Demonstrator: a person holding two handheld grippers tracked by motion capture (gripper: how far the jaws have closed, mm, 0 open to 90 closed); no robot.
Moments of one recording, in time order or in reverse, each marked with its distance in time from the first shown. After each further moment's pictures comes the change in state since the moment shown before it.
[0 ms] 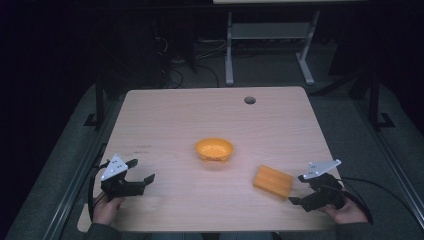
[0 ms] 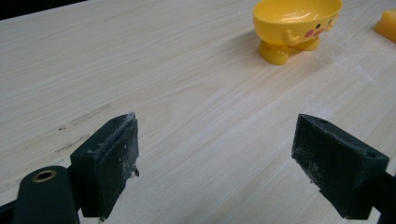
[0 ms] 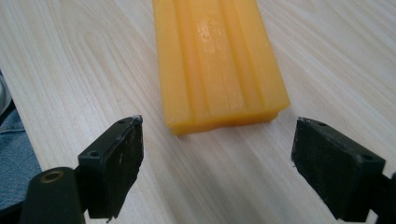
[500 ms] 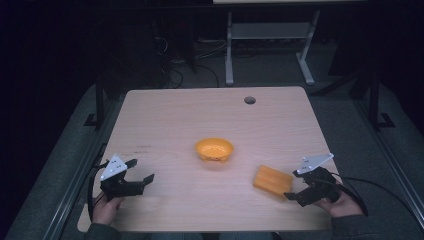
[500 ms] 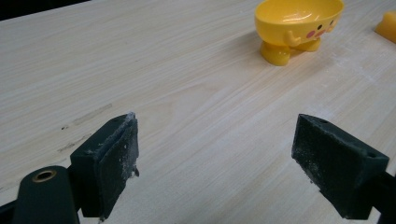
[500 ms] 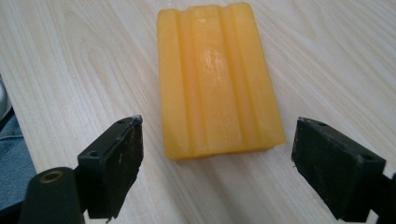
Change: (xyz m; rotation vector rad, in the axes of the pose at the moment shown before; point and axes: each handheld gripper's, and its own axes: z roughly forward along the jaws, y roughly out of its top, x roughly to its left) left arm 0.001 0.000 -0.001 -0.004 0.003 -0.002; right arm 0.000 0.022 0.003 0.014 0.011 -0.040
